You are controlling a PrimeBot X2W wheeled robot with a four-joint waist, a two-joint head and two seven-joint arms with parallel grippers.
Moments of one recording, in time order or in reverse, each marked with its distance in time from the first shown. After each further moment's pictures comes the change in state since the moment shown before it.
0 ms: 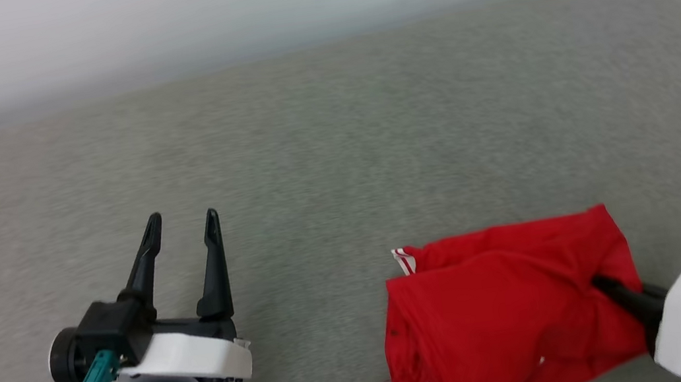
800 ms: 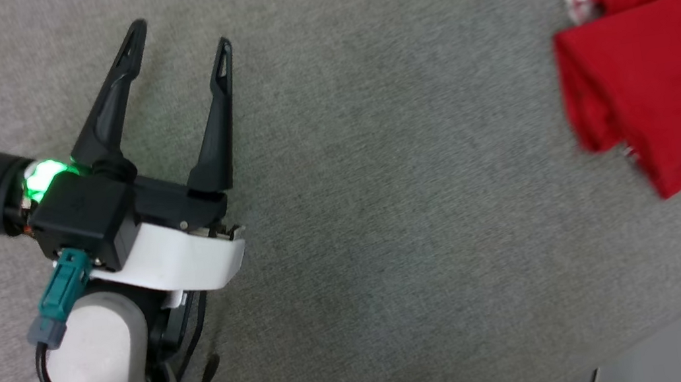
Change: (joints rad) left arm -0.298 0.103 -0.090 -0.290 0.119 -0.038 0.203; right arm -0.510 -0.297 -0.115 0.363 -0.140 0.001 -0.359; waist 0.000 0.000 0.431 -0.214
